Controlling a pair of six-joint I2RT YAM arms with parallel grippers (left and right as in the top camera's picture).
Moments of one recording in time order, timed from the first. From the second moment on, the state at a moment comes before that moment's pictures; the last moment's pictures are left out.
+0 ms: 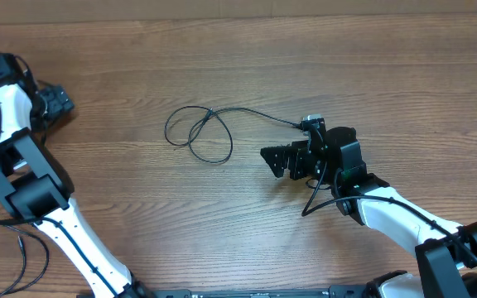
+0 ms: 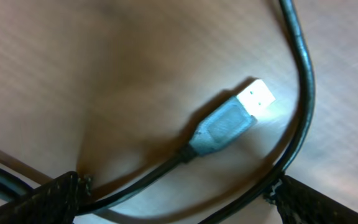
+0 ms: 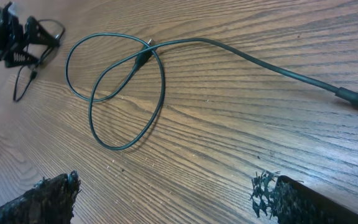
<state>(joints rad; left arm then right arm) 0.53 2.42 1.98 -0.81 -0.03 -0.10 0.35 1.50 0.55 0.32 -0.42 0.38</state>
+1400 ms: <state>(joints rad) 0.81 2.39 2.08 -1.01 0.38 -0.10 0.35 1.50 0.55 0.32 -0.42 0.38</state>
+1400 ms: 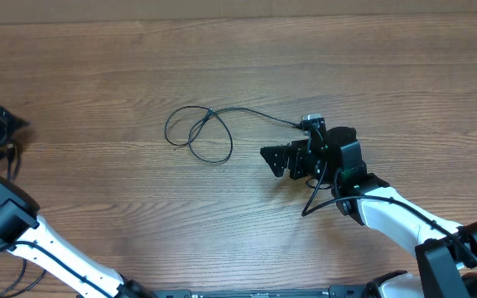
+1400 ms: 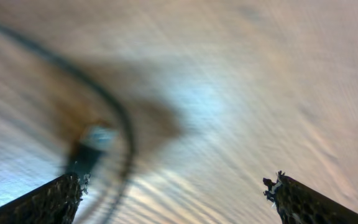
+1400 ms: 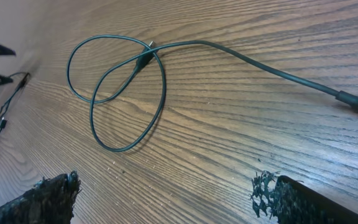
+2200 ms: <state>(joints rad) 0.08 1.98 2.12 -1.28 0.28 0.41 0.35 1.50 0.55 0.31 -0.42 0.38</state>
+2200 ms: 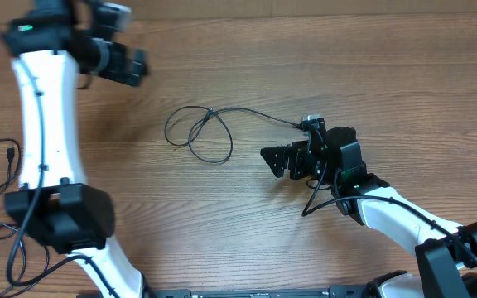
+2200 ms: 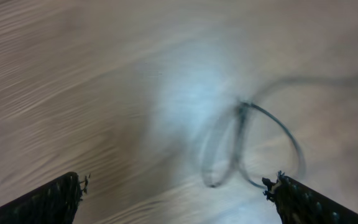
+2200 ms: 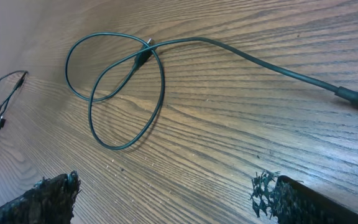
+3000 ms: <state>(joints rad) -0.18 2.16 1.95 -1.29 0.11 0.64 0.35 1.50 0.55 0.27 -0.42 0.38</state>
